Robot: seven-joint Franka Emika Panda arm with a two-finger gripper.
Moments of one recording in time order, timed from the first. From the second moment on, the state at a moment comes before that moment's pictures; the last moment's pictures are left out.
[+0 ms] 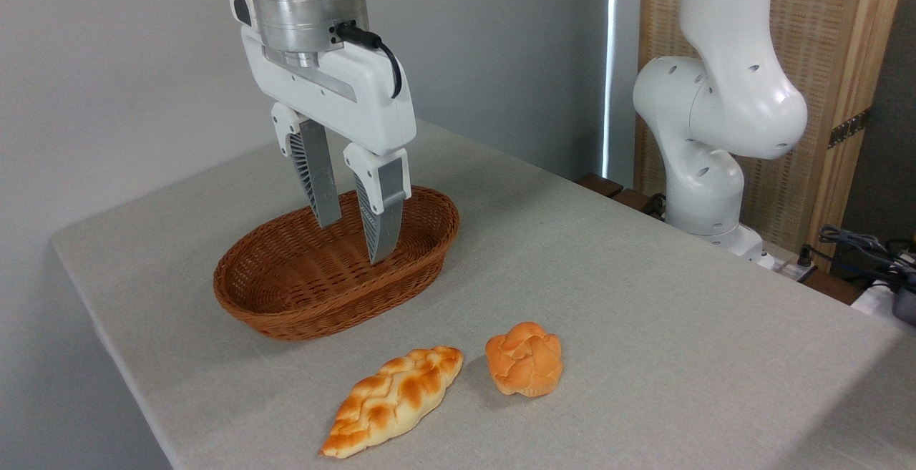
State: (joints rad) arm -0.03 0.02 0.01 -1.63 -0.07 1.69 0.70
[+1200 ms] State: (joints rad) arm -0.02 -0.09 0.01 -1.87 -0.02 1.90 0.71
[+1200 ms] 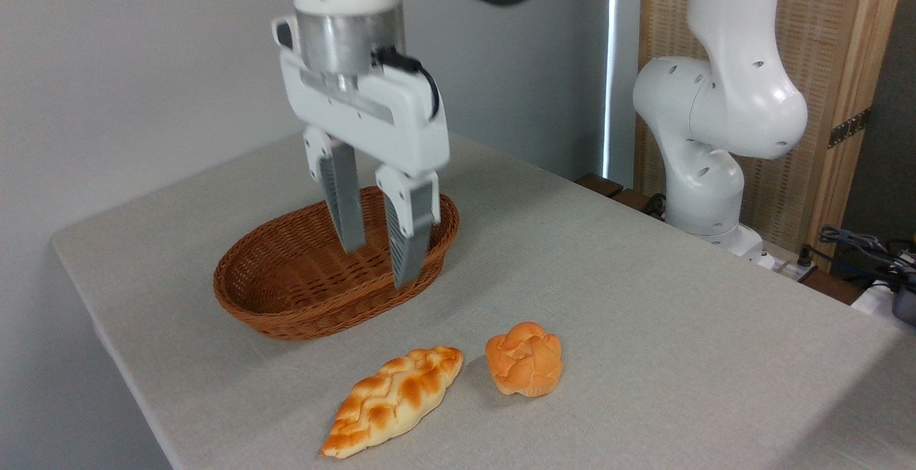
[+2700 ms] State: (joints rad) arm -0.02 0.02 0.06 -2.15 -0.06 2.34 0.74
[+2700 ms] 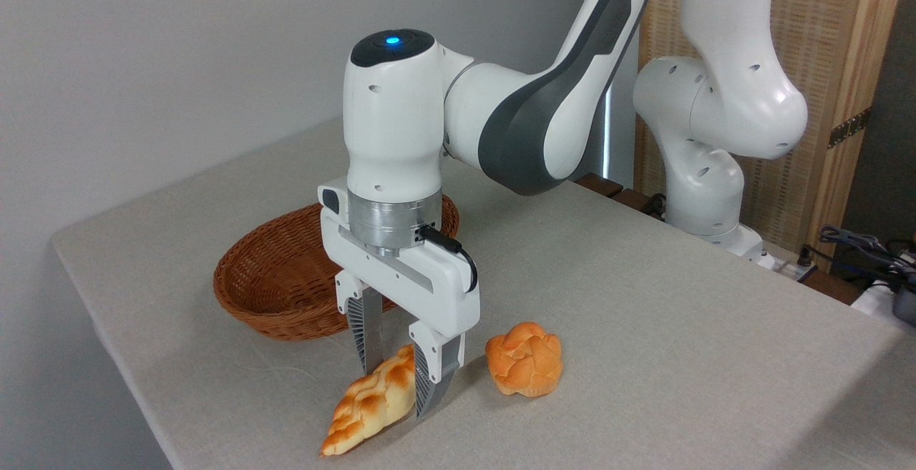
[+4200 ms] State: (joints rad) arm -0.02 0.04 0.05 -2.15 -0.06 2.34 0.78
